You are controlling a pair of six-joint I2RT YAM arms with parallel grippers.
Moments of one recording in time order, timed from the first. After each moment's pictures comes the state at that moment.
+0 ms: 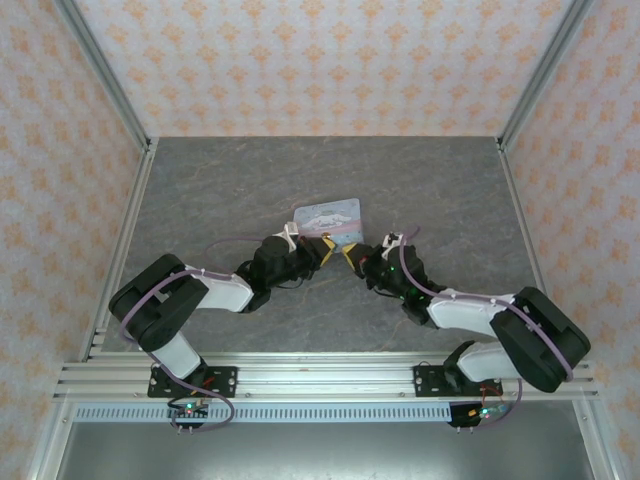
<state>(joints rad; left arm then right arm) -0.66 1.63 0.53 0.82 0.19 -1.48 0.68 1.31 0.35 0.66 -0.11 1.51</state>
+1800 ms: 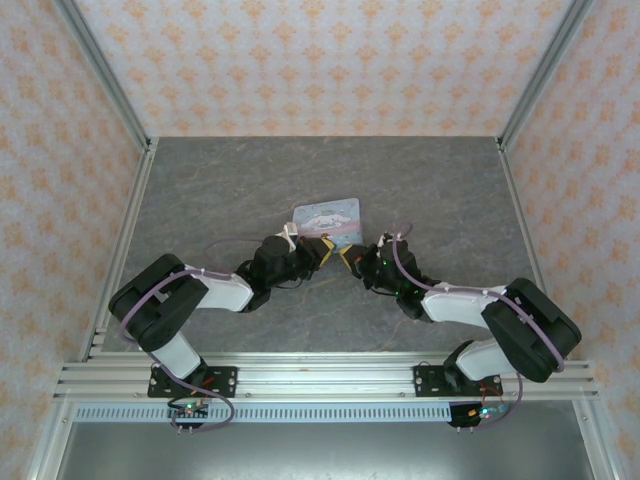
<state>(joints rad) -0.66 1.63 0.54 0.79 0.18 -1.48 0.68 1.38 0.41 0.59 -0.13 1.50</state>
